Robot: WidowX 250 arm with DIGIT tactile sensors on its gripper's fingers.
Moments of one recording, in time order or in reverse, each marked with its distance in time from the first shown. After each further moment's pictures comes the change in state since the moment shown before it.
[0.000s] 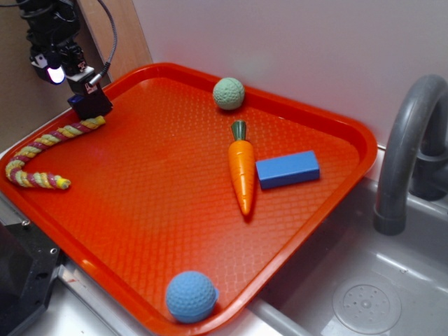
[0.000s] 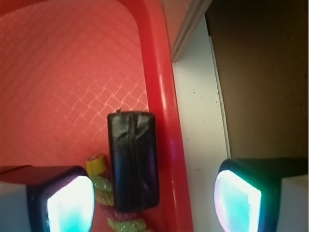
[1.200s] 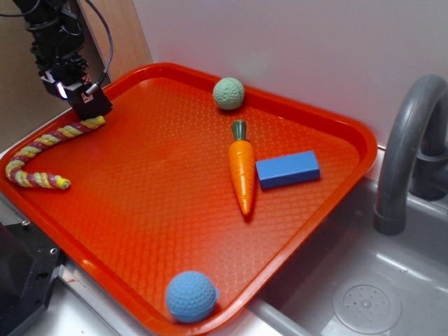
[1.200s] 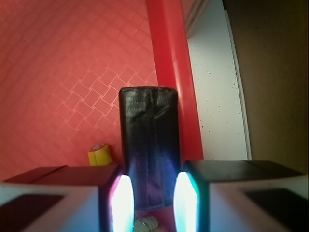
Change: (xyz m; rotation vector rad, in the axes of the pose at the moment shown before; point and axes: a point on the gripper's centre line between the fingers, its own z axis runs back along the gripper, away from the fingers) arm -0.003 -0.007 -0.013 0.001 0.035 0.009
